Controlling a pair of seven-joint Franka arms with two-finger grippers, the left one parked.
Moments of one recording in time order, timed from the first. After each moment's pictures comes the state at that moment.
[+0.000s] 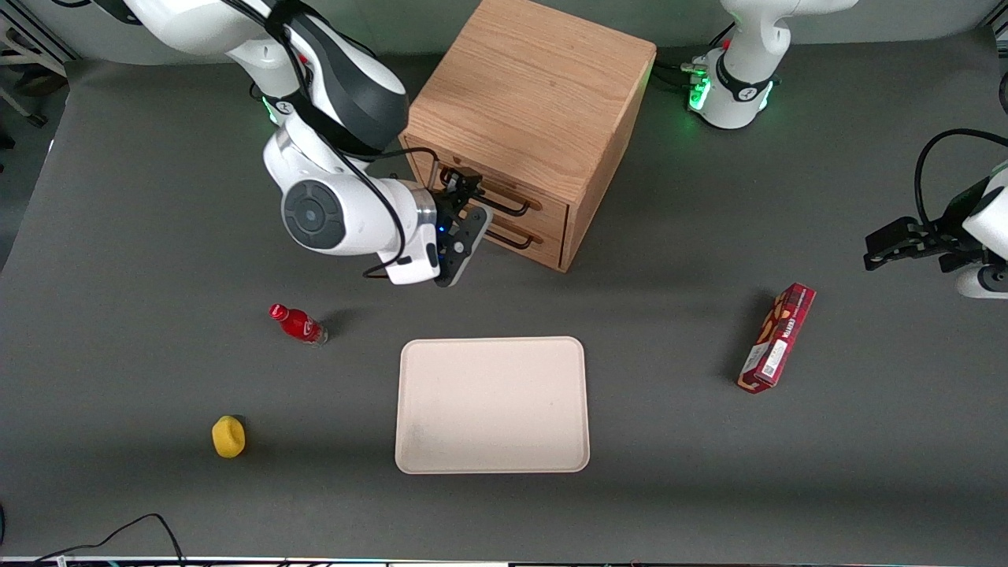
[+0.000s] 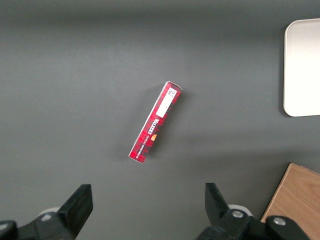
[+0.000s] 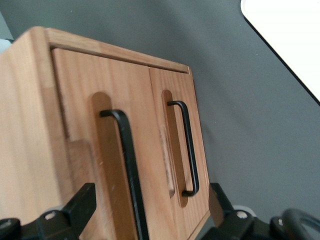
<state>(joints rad) 0.20 0.48 0.48 -1.47 0.33 1.73 -0.32</state>
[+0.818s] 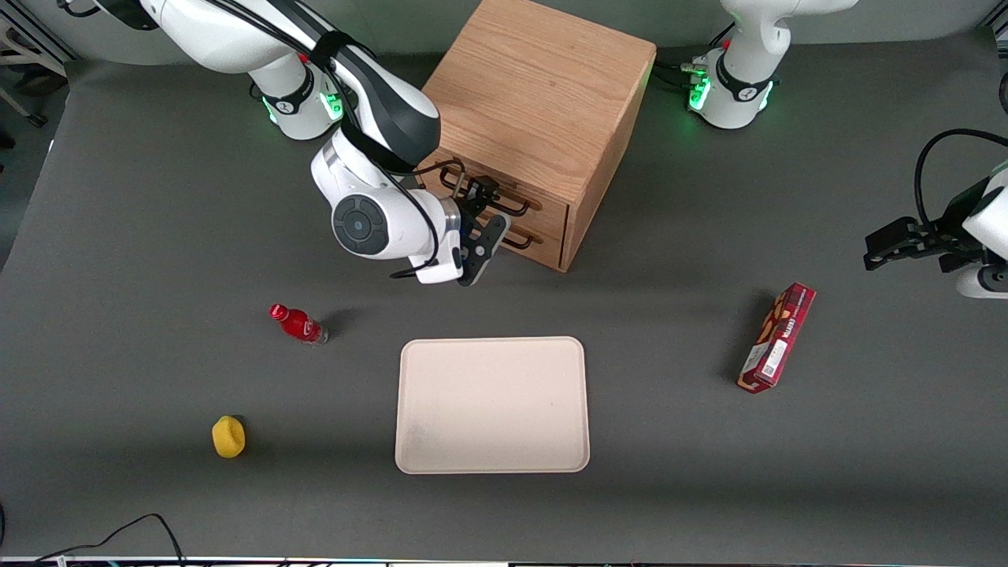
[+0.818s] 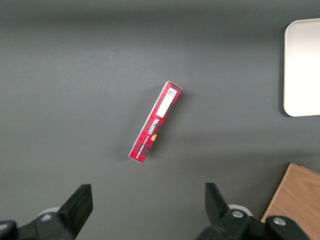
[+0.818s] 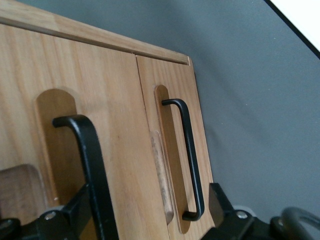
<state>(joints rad) 0.21 0.49 0.50 -1.61 0.33 1.87 -0.32</state>
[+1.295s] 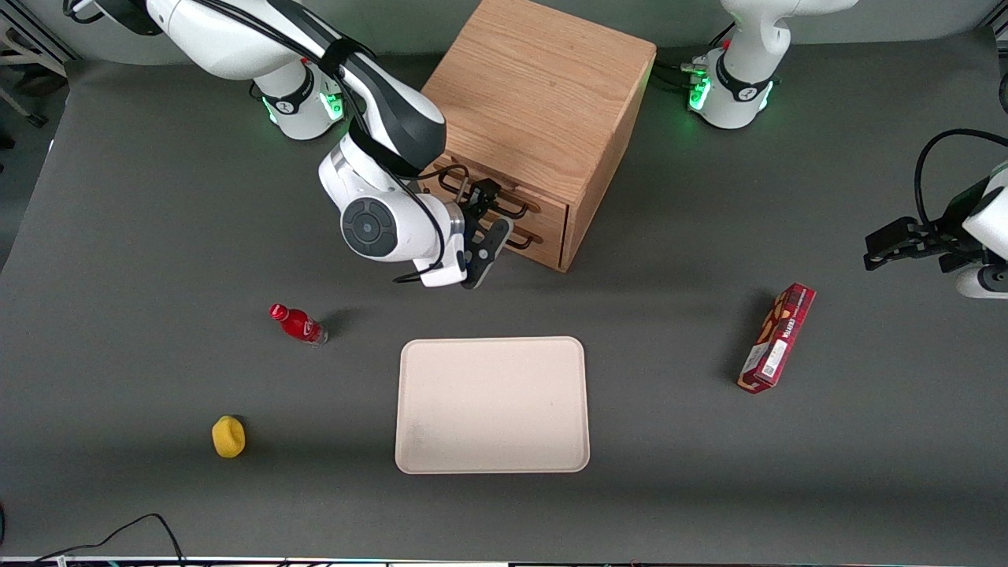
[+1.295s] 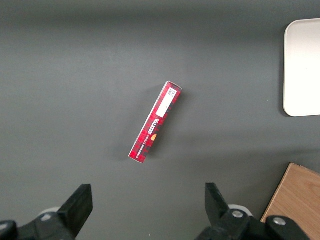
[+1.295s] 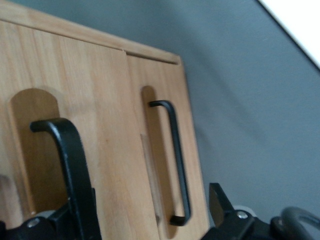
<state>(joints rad) 0.21 0.53 0.50 -1.59 0.26 1.89 -0.32</state>
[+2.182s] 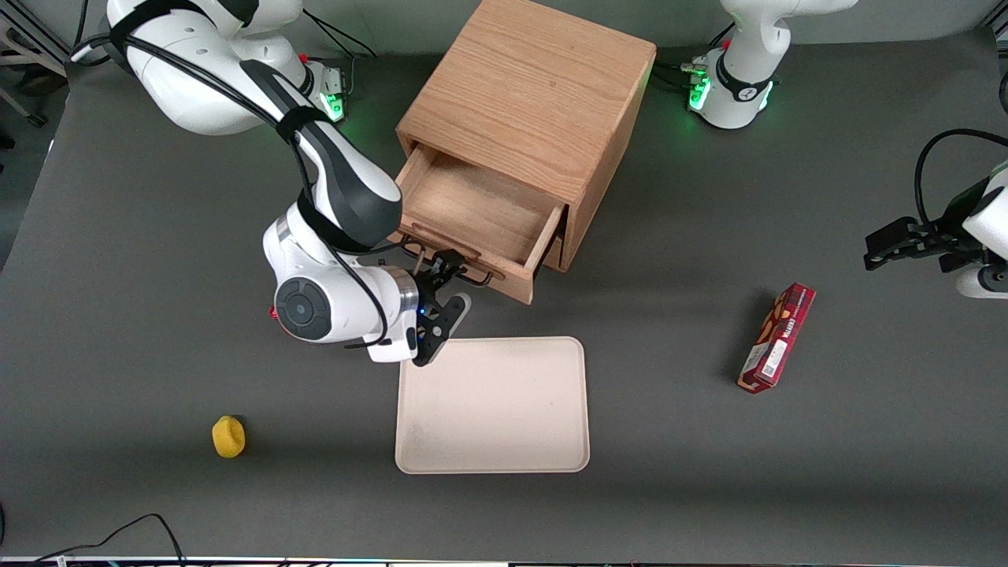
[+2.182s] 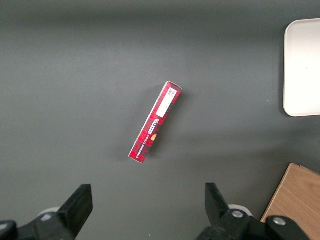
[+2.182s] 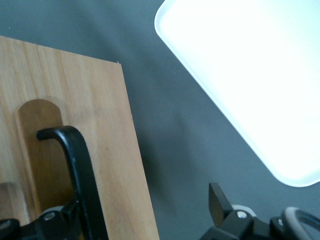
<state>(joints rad) 0.19 0.71 0.40 -1.24 0.19 1.75 -0.38</state>
